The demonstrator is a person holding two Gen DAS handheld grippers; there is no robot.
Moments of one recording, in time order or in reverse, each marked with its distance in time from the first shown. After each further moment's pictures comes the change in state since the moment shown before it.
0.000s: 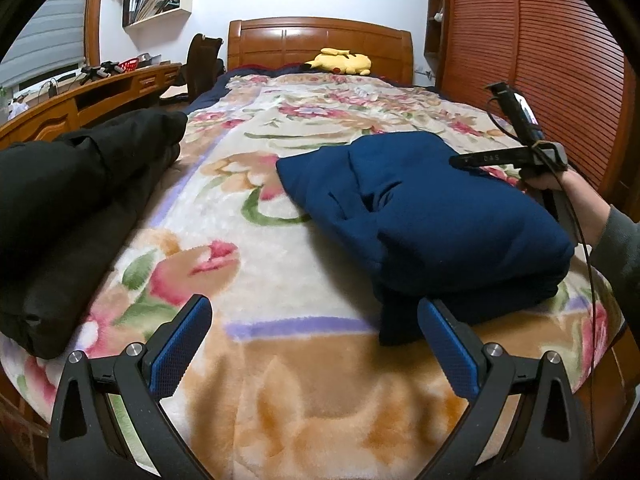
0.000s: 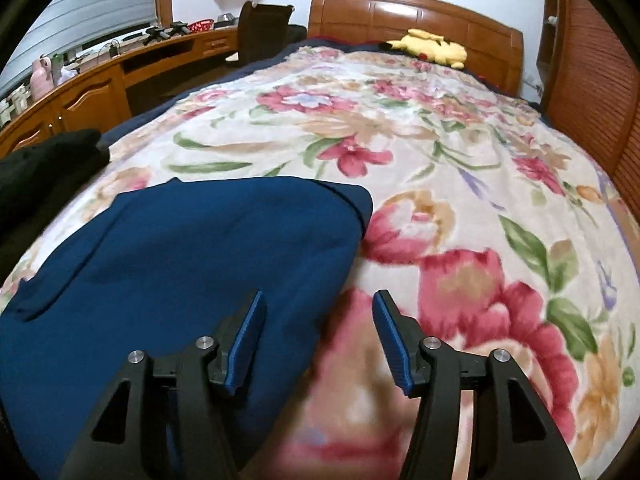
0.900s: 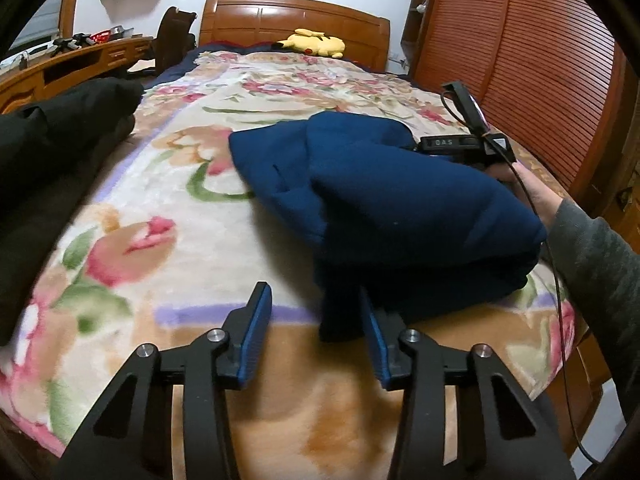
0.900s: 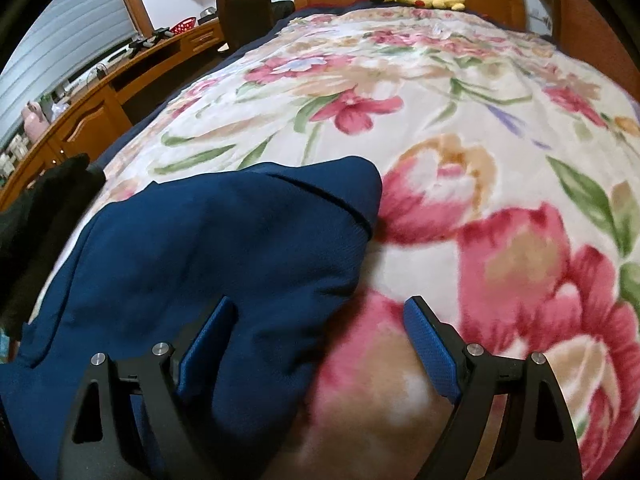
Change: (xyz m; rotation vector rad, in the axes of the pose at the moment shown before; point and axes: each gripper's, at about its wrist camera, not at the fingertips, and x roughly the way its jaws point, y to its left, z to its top) left arm 0.013 -0.022 -0.002 -0.030 0.075 -0.155; right arm 0.061 -0.038 0.007 0.173 0.102 0.179
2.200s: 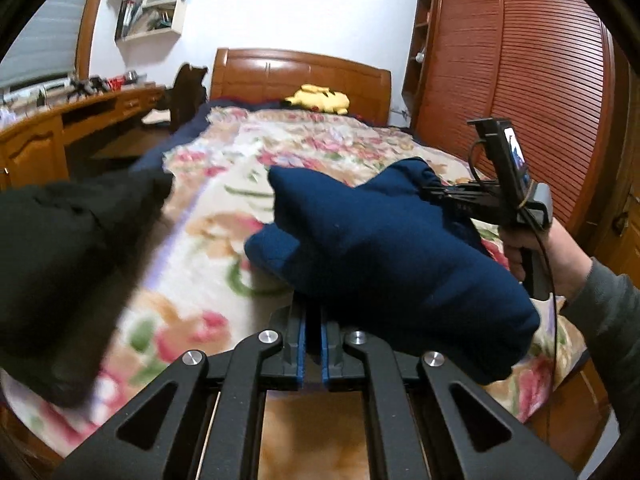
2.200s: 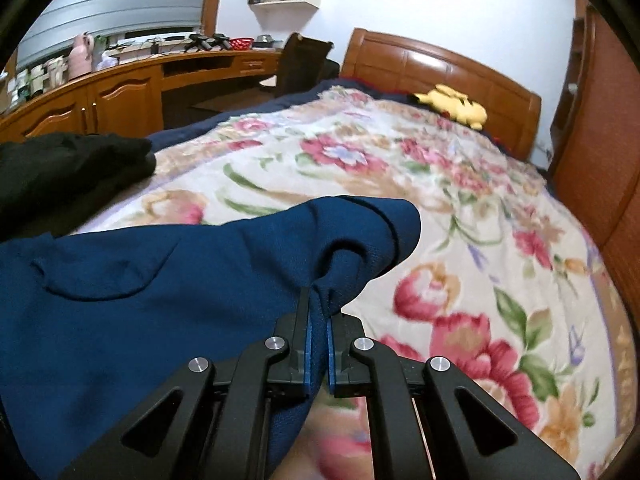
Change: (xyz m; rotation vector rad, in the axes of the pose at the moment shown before) left arm -0.069 0.033 0.061 0.014 -0.197 0.032; right arm -0.091 0.114 -0.017 -0.348 -0.222 -0.206
